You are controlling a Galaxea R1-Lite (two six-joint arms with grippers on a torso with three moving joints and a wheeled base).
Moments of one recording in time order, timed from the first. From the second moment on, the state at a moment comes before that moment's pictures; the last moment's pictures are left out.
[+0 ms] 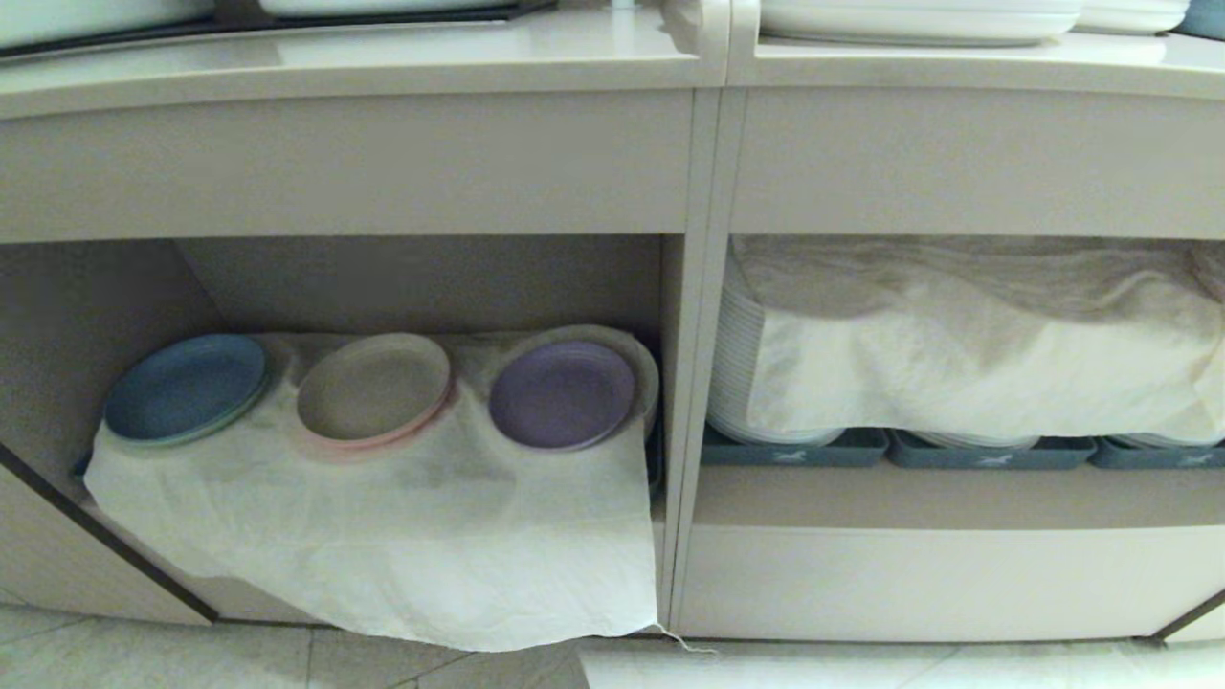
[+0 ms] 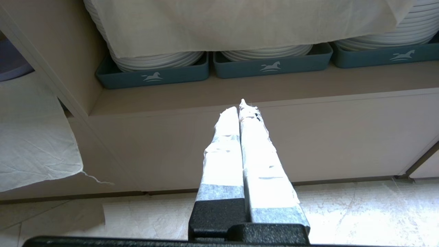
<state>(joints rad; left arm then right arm) 0.00 0.00 -0.03 0.02 -0.02 0.04 0.00 0.00 0.00 -0.01 -0.05 0.09</state>
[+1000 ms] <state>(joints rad) -0.02 0.31 -0.20 -0.06 -0.15 0.00 0.00 0.00 0.00 -0.01 -0.05 0.09</state>
